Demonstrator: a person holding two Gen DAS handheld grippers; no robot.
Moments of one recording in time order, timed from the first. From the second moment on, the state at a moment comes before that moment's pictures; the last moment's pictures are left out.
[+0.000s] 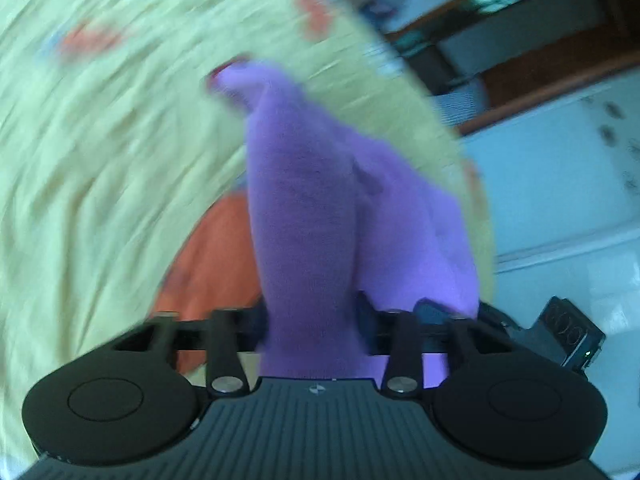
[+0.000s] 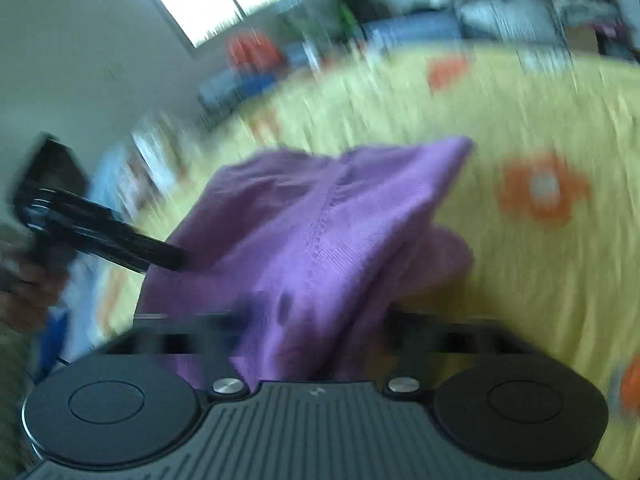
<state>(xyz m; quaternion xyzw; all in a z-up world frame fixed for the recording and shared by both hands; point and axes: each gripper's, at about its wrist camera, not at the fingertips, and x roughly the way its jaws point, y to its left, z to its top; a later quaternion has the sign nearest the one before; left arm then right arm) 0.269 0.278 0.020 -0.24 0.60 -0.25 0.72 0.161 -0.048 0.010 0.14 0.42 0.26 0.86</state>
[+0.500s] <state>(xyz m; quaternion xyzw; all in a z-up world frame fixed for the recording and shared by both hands) 0.144 0.288 -0.056 -0.33 0.56 -0.20 0.73 0.091 -0.055 -0.053 0.12 0.40 0.28 0.86</state>
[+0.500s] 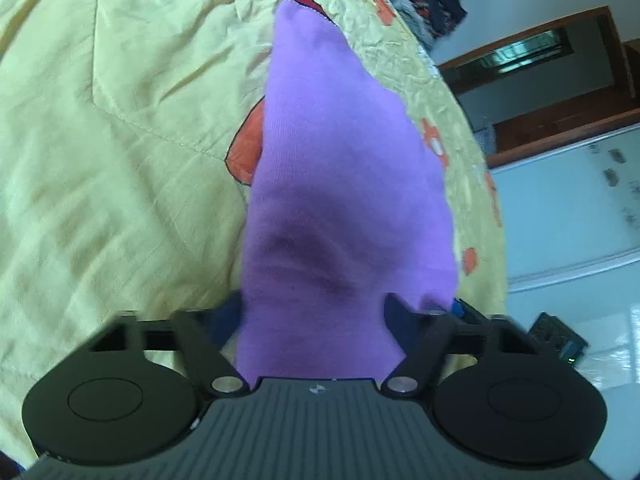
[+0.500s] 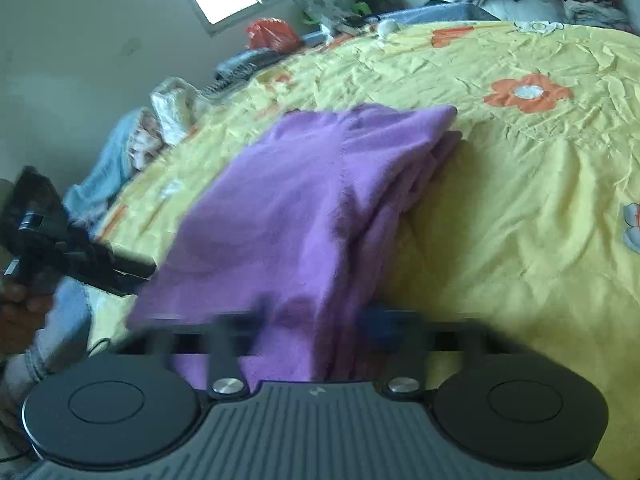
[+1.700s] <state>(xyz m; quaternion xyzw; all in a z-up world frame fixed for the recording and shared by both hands) 0.274 0.248 -0.040 -0.15 0.45 -0.18 0.86 0.235 0.007 -0.032 0.01 0.39 0.12 0.91</state>
